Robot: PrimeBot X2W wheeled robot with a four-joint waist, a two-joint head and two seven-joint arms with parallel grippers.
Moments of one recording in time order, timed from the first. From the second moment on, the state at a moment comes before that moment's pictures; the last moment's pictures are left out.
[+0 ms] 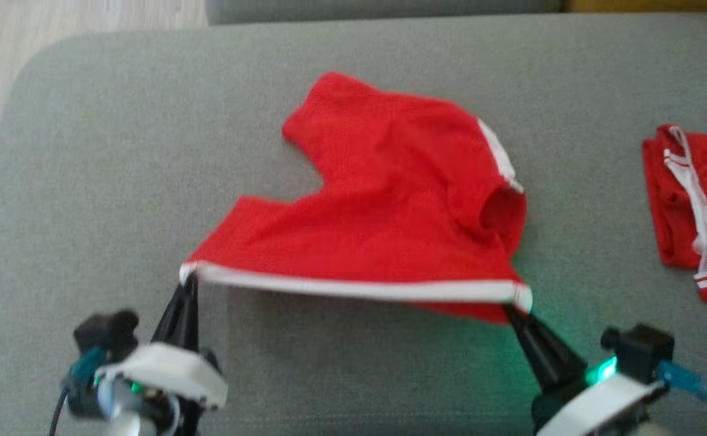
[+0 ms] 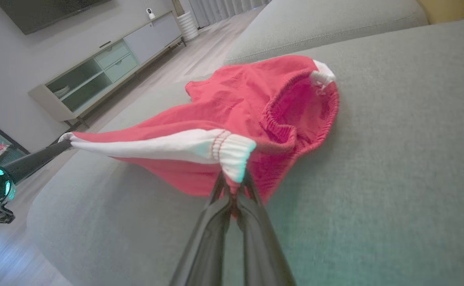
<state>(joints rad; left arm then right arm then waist) -0.01 0.11 -0.19 0.19 -0.41 0.06 -0.11 0.06 -0.33 0.42 0.06 0.56 0.13 -0.07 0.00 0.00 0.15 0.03</state>
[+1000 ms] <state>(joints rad) -0.53 0.19 -0.25 0.34 -0.48 -0.02 0.36 -0.05 -0.08 0.23 0.01 0.70 0.13 0.18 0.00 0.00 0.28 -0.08</state>
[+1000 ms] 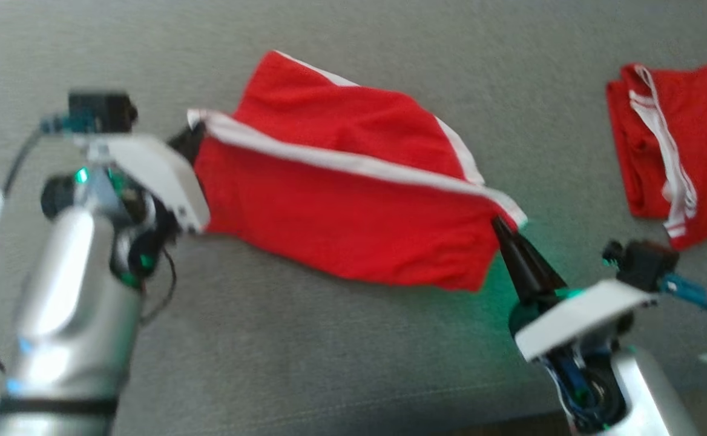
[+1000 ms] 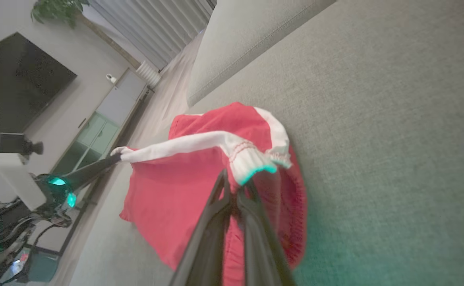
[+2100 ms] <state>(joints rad) -1.02 0.16 -0.24 1.03 -0.47 -0.08 -0.04 -0.33 -0.18 0.36 0.20 0.68 0.13 -0.09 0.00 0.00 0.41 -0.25</state>
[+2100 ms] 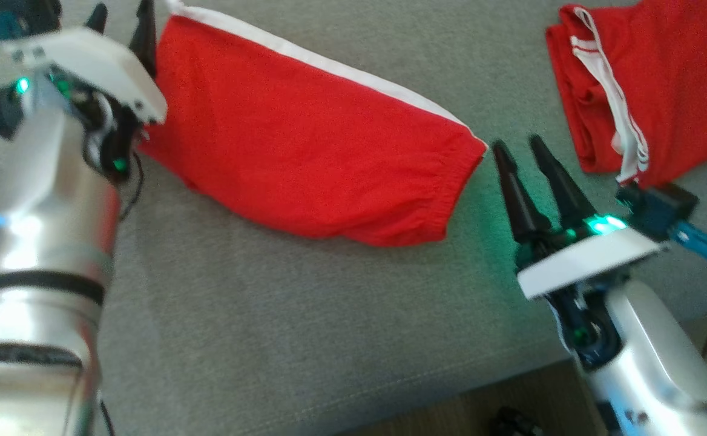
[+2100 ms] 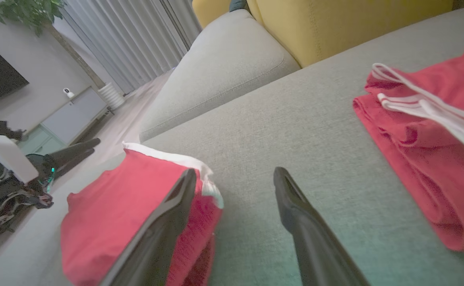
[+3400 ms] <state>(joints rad) -0.06 0.17 -0.23 0.13 -0.29 0.19 -0.23 0.09 -0.13 0.00 -0.11 0.23 0.13 0.03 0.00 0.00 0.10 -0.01</state>
